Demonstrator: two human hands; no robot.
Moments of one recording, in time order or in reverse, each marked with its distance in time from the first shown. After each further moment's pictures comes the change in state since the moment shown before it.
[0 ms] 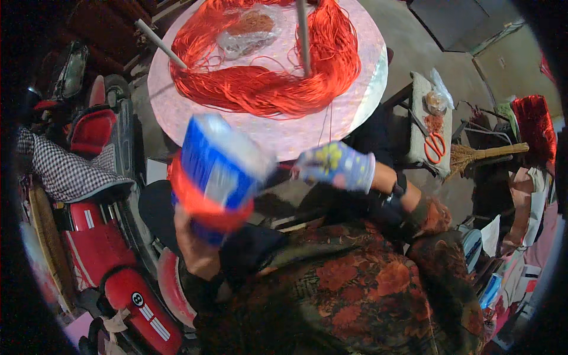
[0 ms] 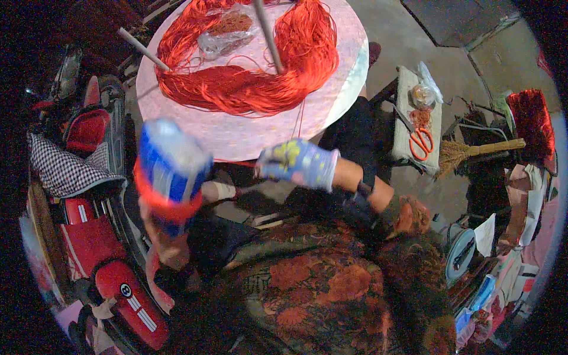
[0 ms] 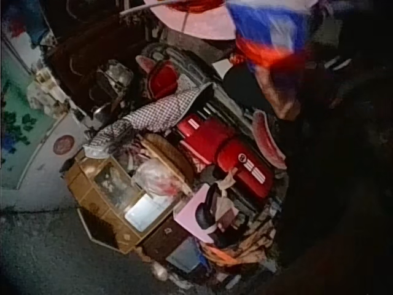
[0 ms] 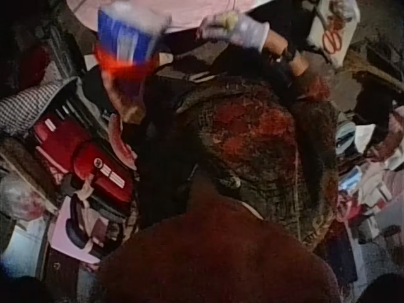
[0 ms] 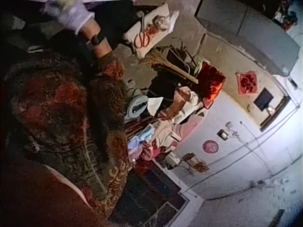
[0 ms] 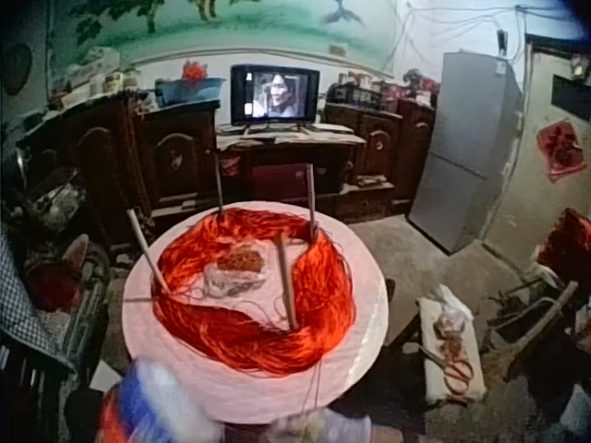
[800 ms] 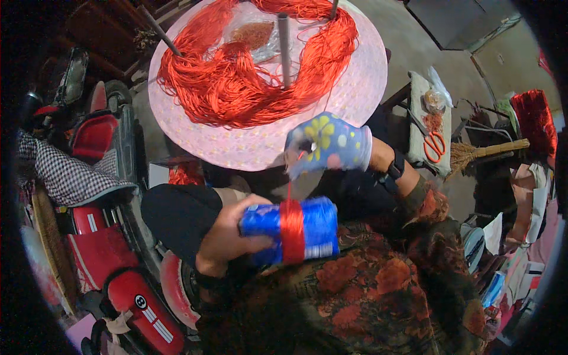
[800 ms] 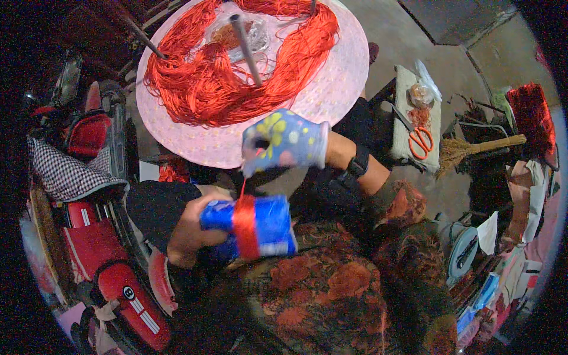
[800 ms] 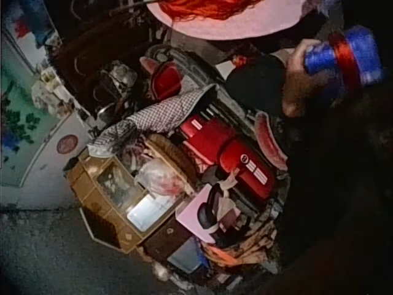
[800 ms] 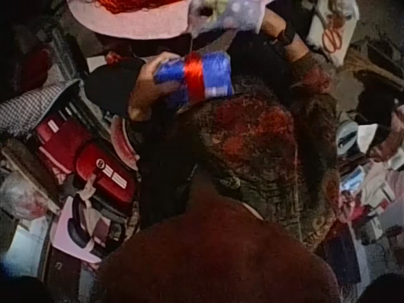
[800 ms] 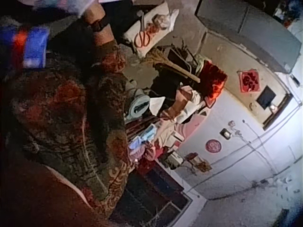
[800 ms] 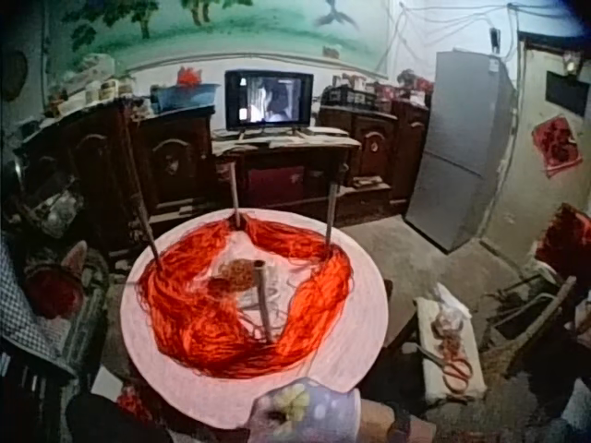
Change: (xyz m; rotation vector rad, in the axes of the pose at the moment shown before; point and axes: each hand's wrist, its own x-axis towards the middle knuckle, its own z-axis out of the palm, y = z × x) left_hand 0.016 -0.004 0.005 0.713 -0.640 -0.345; right_hand 0.027 -0.023 -0.037 -0.058 -0.059 -0.087
